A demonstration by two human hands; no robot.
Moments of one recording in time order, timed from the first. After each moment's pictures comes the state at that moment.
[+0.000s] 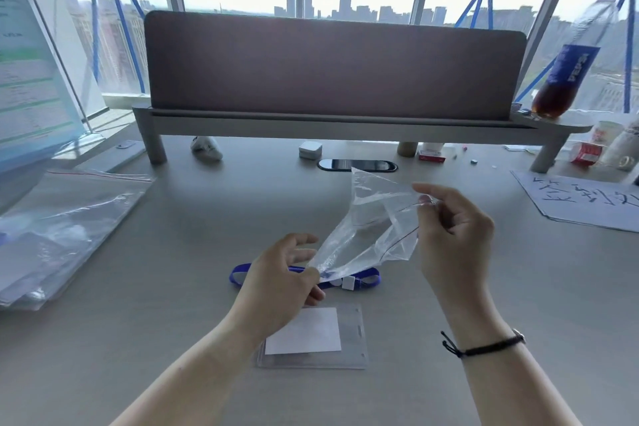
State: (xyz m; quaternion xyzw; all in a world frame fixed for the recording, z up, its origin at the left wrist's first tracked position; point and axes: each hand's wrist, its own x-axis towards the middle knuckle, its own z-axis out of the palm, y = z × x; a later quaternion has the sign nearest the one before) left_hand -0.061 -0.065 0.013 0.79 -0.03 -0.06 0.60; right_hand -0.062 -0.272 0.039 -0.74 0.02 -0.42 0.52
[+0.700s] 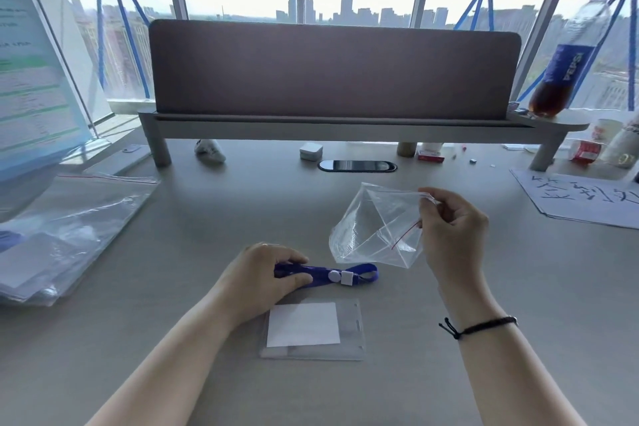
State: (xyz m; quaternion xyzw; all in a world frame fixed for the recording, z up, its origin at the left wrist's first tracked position) left_hand -0.037 -0.028 0.000 0.94 -0.17 0.01 0.30; right_hand -0.046 -0.290 0.028 -0.72 0.09 -0.39 0.57
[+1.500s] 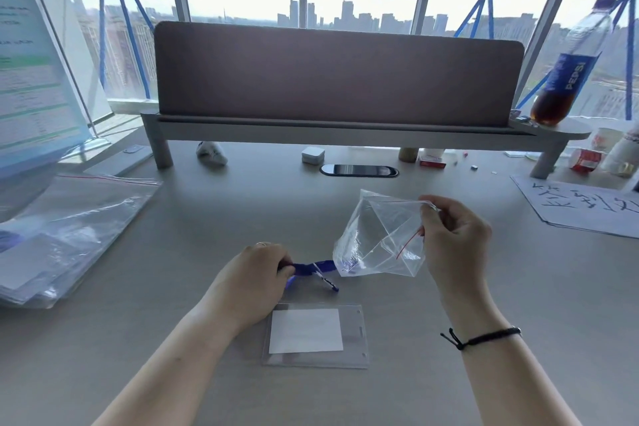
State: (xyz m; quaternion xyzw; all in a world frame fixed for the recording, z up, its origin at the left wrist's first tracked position) left_hand -0.032 -0.024 0.000 0.96 -0.13 0.03 0.26; right_hand -0.047 -0.286 0.027 -0.72 0.09 -0.39 0.57
